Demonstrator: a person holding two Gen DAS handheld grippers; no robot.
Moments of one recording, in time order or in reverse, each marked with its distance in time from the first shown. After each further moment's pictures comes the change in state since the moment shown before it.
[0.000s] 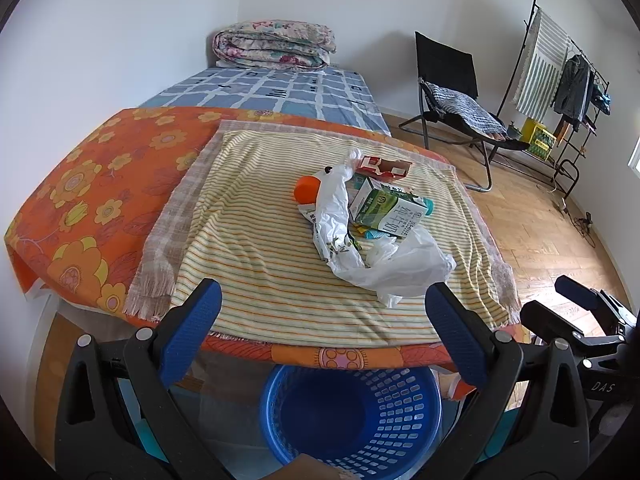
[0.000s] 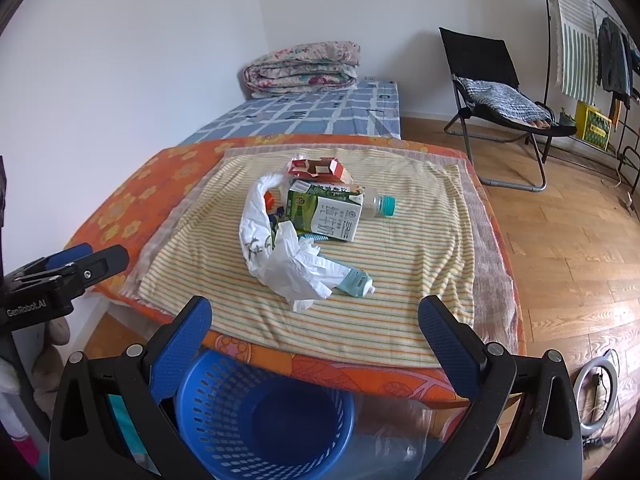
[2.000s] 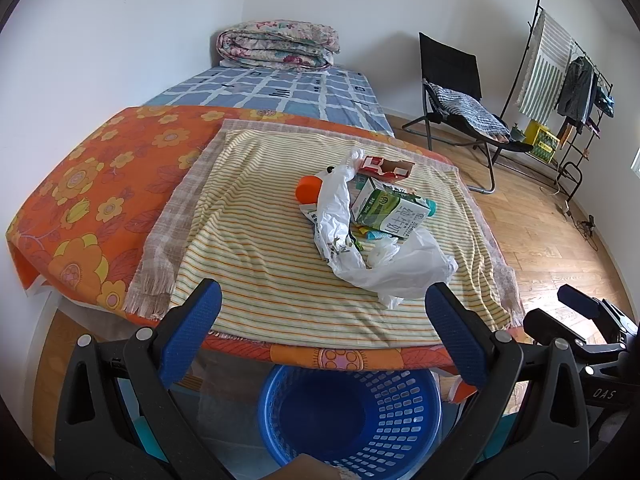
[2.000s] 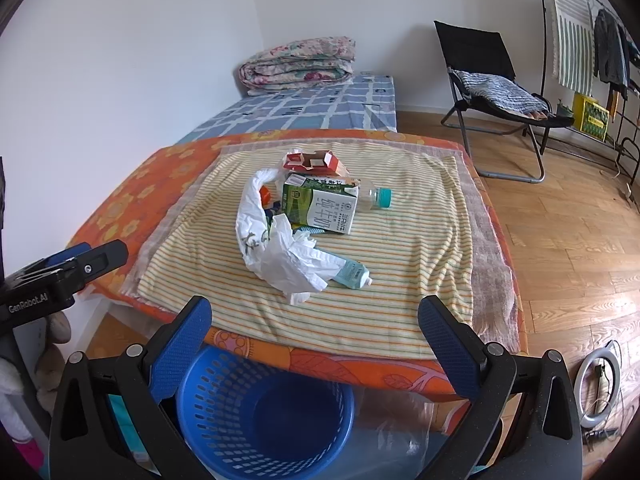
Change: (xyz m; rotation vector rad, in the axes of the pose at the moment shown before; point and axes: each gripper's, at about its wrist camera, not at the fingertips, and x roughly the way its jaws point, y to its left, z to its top) left arm -0.001 0.001 0.003 0.000 0.004 -0.006; right arm 0.000 -0.004 -0.004 0.015 0.009 0.006
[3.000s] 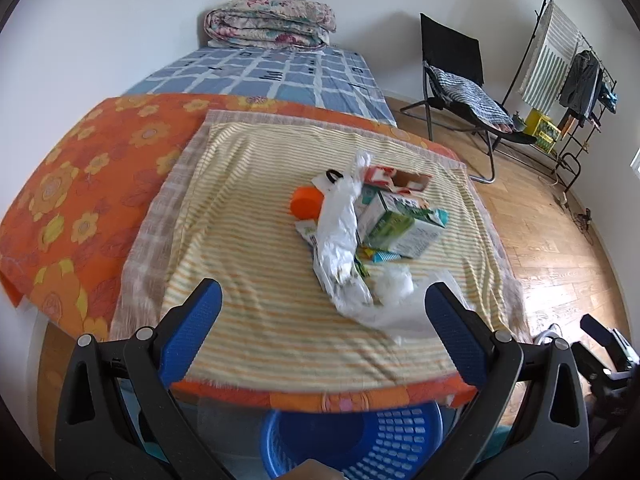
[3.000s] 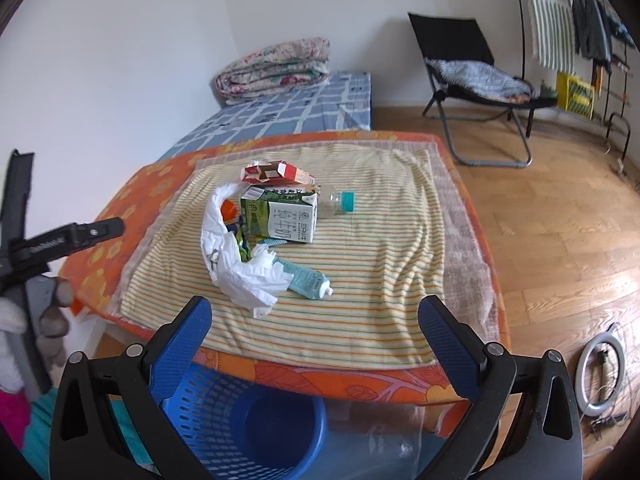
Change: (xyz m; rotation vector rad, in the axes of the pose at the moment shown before) left arm 0.065 0.016 0.059 0.001 0.093 -0.030; right arm 0.006 -0.058 0.020 0.103 0.012 0.000
